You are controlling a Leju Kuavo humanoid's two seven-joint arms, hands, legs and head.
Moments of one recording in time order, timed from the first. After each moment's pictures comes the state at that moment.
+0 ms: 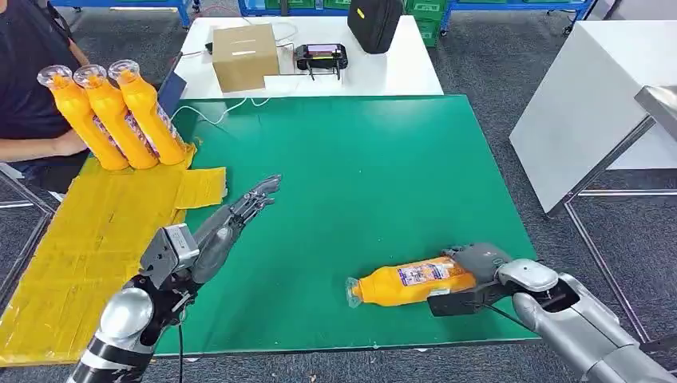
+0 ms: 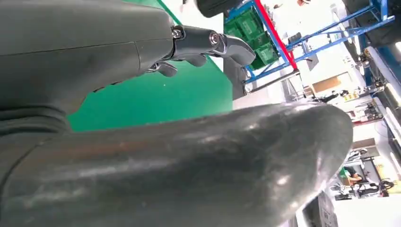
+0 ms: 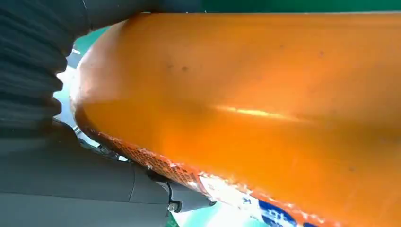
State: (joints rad) left arm -0.23 0.10 -0.39 -1.67 0.00 -0.33 -0.06; right arm -0.37 -0.61 0.75 -1.19 0.88 0.37 -0.05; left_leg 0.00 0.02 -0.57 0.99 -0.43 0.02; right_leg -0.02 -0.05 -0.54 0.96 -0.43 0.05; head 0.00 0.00
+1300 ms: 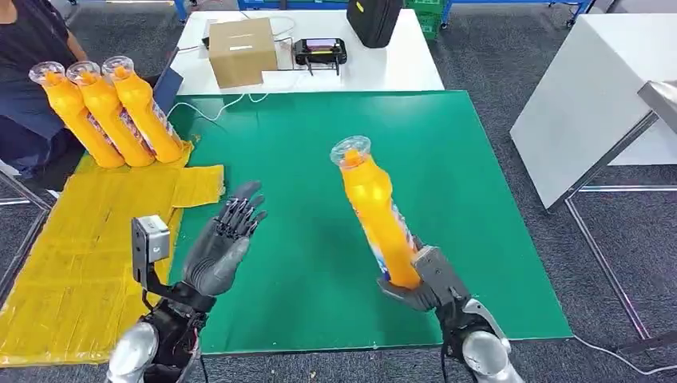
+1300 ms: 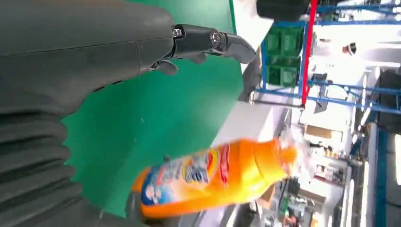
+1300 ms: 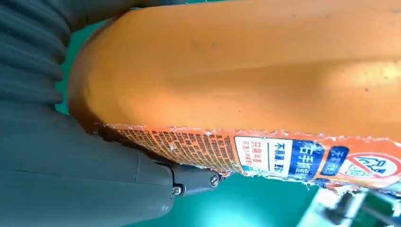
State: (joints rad) left arm -0.08 0.01 -0.41 -1.78 0.32 -0.03 0.10; right arm 0.00 -0.09 0.32 -1.56 0.16 0.06 0.04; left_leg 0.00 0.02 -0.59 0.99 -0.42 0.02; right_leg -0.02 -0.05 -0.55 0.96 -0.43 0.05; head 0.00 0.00
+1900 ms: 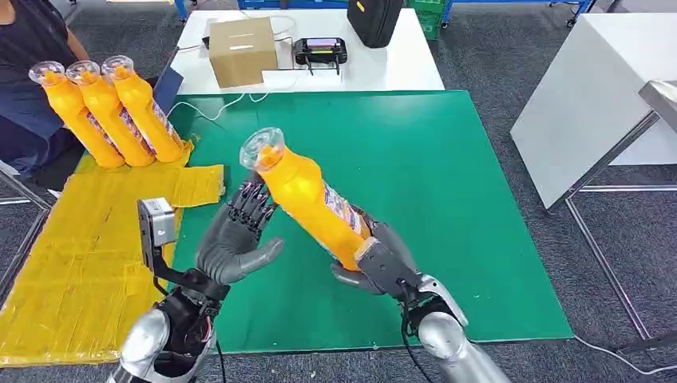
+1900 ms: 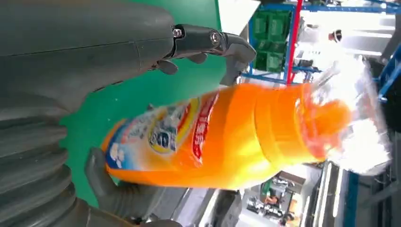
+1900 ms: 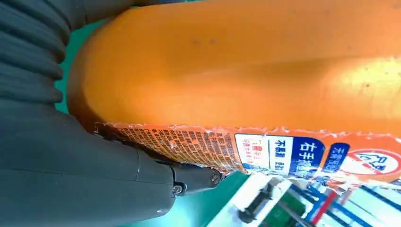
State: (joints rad) left arm -0.15 -0.02 -0.48 -1.78 0.38 0.01 0.11; right arm -0.16 -0.06 0.54 -1.54 0.26 -0.04 0.01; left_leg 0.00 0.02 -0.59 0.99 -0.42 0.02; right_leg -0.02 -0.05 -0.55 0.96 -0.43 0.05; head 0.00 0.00
